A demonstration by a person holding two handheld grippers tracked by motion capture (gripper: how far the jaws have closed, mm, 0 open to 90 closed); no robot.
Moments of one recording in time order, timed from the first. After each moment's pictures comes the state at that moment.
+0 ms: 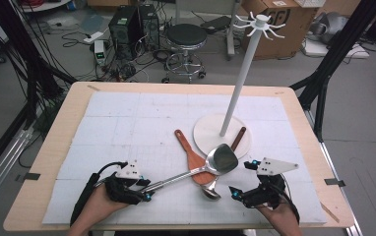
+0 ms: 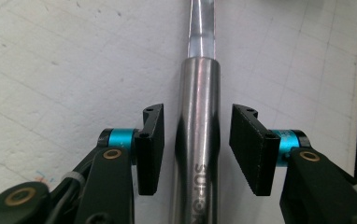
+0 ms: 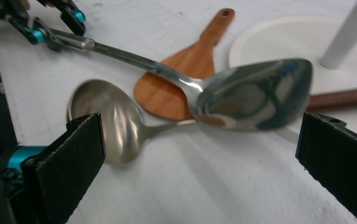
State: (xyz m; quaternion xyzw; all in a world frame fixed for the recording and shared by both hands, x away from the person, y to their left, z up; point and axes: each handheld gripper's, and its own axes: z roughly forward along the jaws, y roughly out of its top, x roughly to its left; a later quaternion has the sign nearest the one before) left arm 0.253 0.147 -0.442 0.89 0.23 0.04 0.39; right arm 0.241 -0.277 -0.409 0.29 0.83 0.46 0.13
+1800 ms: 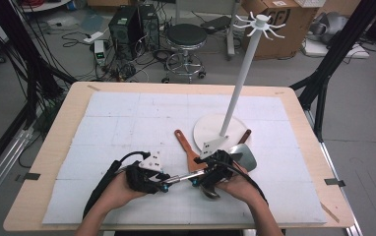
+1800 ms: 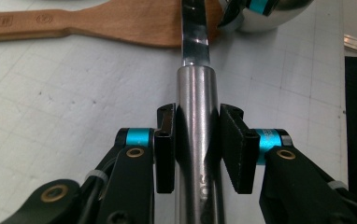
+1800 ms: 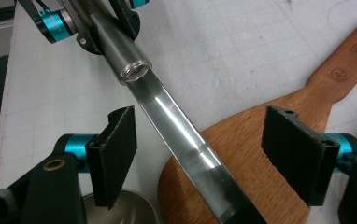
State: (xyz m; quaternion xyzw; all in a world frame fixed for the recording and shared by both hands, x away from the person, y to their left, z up) left arm 0.277 0.093 -0.416 0.91 0.15 0.03 0.38; right arm 0.316 -0.162 -0.422 0.14 0.92 0.38 0.01
